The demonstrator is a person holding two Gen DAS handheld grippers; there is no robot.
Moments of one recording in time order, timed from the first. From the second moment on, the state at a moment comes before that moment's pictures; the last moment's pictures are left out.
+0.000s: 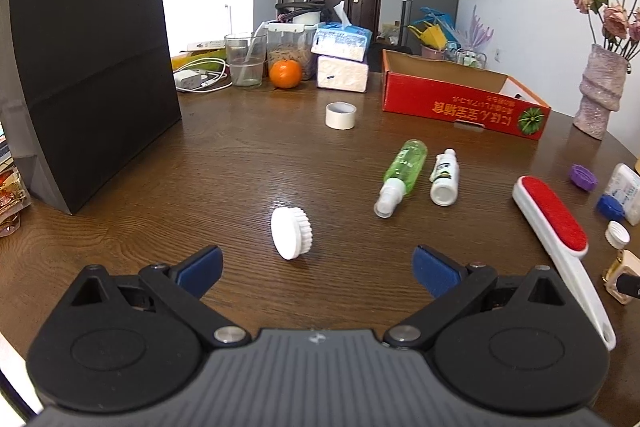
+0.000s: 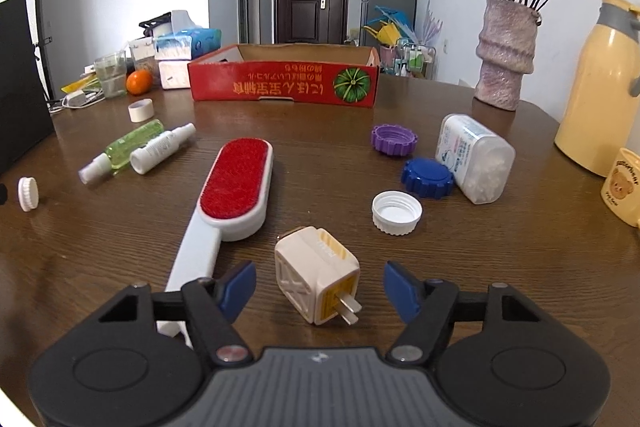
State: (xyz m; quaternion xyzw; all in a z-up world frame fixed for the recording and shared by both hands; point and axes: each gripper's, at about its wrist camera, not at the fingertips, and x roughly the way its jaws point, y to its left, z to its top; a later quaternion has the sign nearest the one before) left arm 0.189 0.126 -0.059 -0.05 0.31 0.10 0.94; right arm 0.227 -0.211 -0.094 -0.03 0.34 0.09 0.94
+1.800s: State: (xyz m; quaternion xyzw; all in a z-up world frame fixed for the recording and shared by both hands) left arm 0.263 0.141 -0.095 -0.08 0.36 0.16 0.92; right arm 0.273 -0.228 -0.108 0.02 0.33 0.10 0.94
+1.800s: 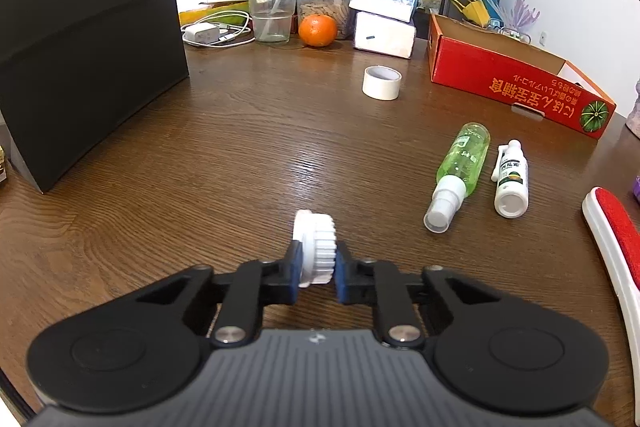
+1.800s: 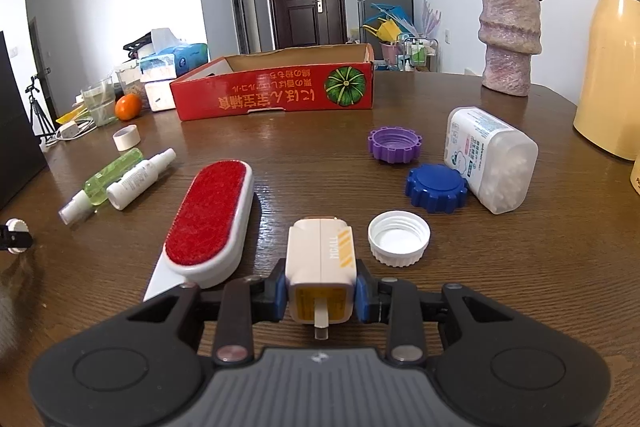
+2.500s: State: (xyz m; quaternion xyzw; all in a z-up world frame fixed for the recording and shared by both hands) left arm 0.258 0.128 -0.075 -0.07 0.33 0.14 0.93; right arm 0.268 -0.233 -0.099 0.03 0.32 0.10 0.94
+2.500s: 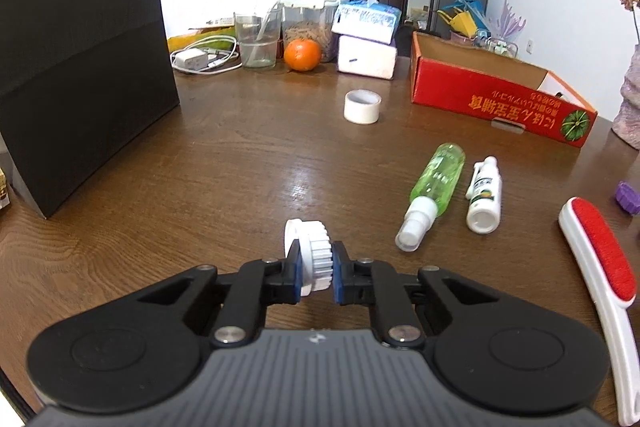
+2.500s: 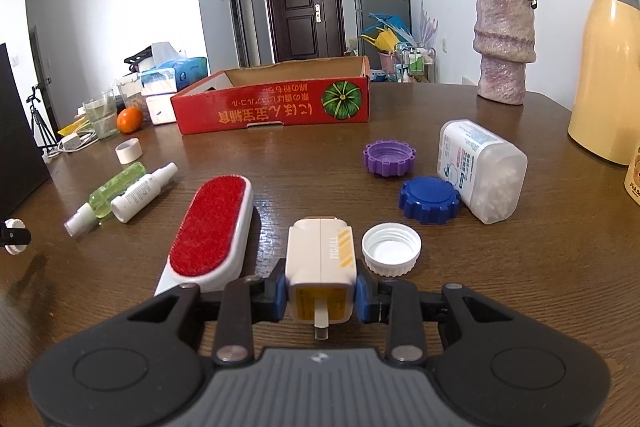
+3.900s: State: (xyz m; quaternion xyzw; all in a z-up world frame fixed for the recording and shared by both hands) left arm 0.377 0.039 0.013 -0.06 0.25 0.03 0.97; right arm 0.368 -0.186 -0.021 0.04 0.22 0.13 0.97
